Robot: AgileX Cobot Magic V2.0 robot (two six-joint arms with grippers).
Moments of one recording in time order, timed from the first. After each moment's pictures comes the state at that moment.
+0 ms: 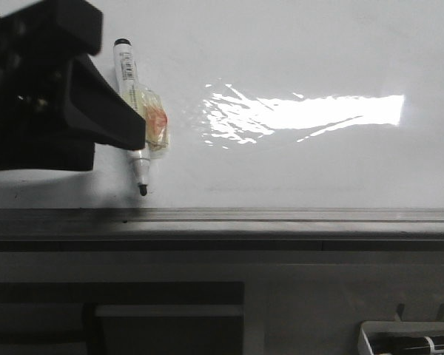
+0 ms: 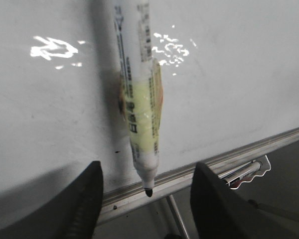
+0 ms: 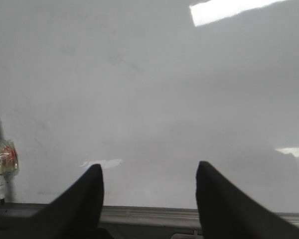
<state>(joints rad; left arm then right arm) -0.79 1.16 -0.54 -0.99 0.02 0.38 0.16 0.23 -0.41 0.25 0.49 0.08</state>
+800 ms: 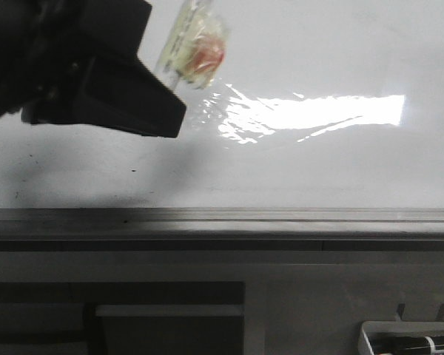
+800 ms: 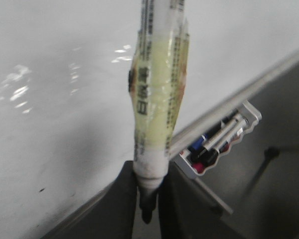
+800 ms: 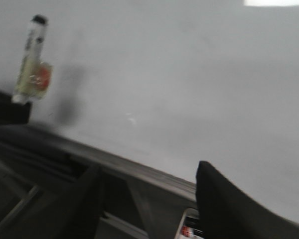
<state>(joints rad) -0.89 1.15 -0.65 -0.57 0.15 0.38 0.16 0.30 -0.51 0.58 0.70 -0.48</state>
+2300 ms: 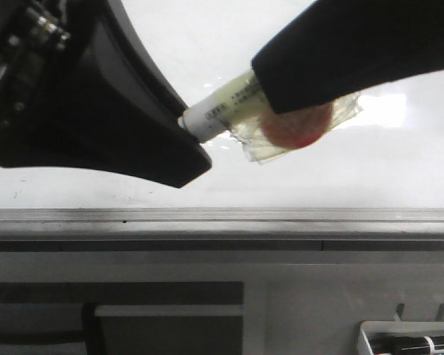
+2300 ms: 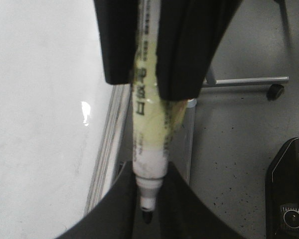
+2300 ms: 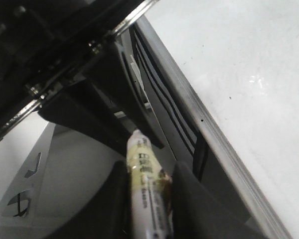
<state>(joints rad) -1.12 1.13 -0.74 0.10 0.39 0.38 0.62 0.96 -0.64 1.05 0.57 -1.22</state>
